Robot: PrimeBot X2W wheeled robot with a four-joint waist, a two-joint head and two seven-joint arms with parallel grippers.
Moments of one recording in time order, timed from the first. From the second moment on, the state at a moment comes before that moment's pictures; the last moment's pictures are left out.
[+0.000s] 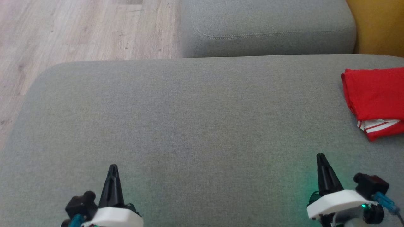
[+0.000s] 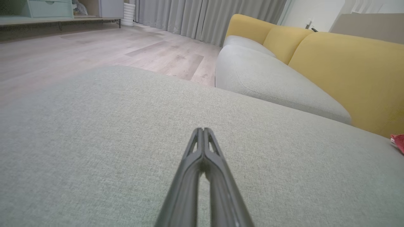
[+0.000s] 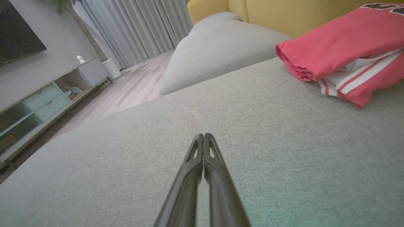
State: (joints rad) left arm 0.03 0.06 -0.17 0.32 -0.38 0.06 -0.20; right arm 0.02 -0.05 0.03 0.40 0.36 0.13 -0.18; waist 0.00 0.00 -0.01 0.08
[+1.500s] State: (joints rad) left arm 0.00 0.06 -0.08 0.30 -0.93 -0.02 -0.08; right arm -0.01 -0.04 -0.04 0.35 0.90 0.13 -0.06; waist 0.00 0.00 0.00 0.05
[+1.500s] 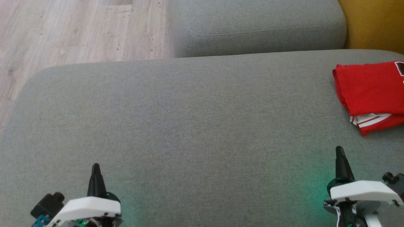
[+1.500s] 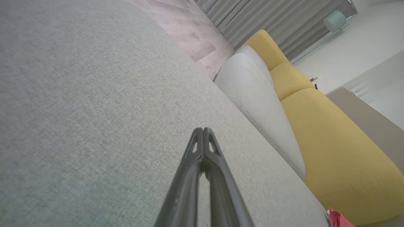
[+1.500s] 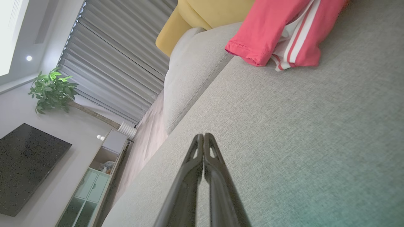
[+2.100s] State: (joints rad) left arm -0.02 0.06 -0.04 0.30 -1.14 -0.05 -0.03; right arm -0.02 -0.04 -0.07 0.33 1.11 0.13 -0.01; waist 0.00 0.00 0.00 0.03
